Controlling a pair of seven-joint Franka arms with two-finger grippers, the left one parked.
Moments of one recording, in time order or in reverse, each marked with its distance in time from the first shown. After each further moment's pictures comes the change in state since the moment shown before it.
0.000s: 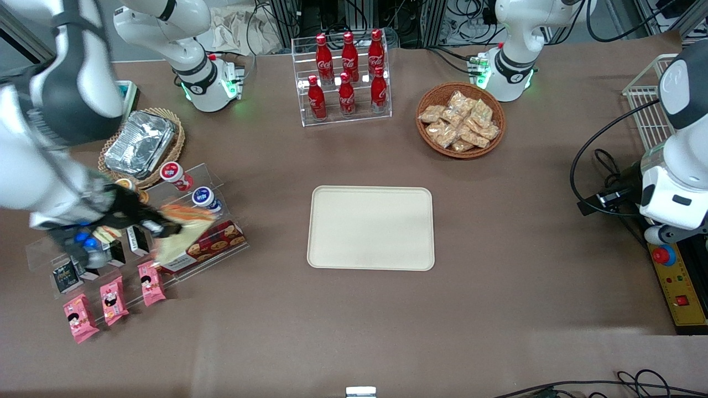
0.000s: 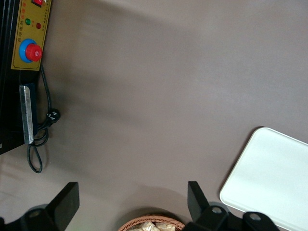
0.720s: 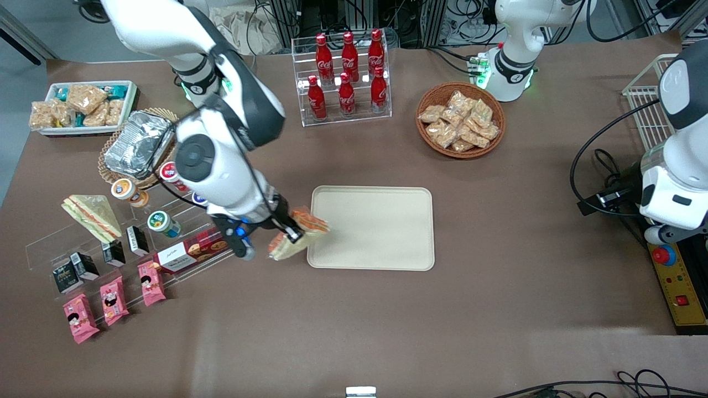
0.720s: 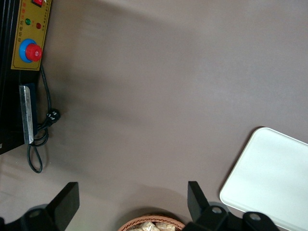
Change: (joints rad) arm 0.310 0.209 0.001 -0.013 0.000 0.377 0.509
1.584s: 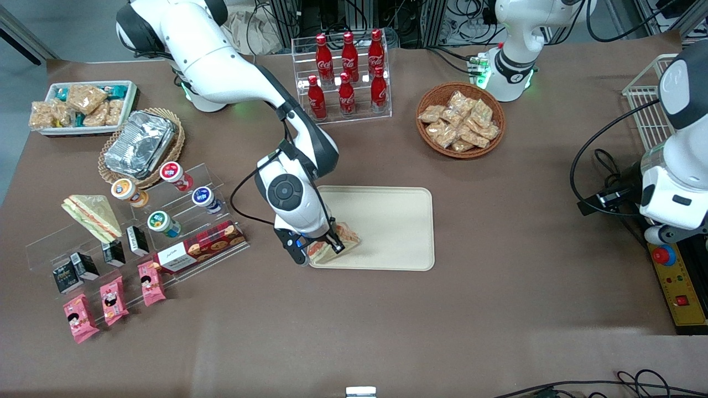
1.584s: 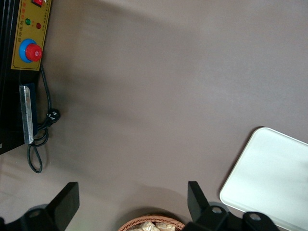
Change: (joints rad) arm 0.104 0.252 -0.006 0.000 -0.006 0.197 0.117
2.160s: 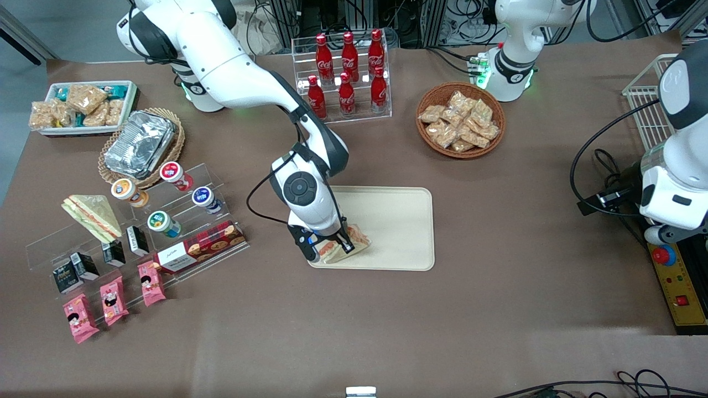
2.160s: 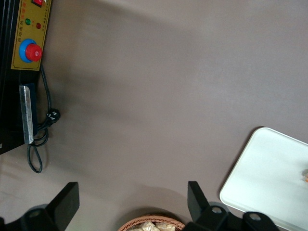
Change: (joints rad) arm 0.034 0.051 0.001 0.000 0.000 0.124 0.093
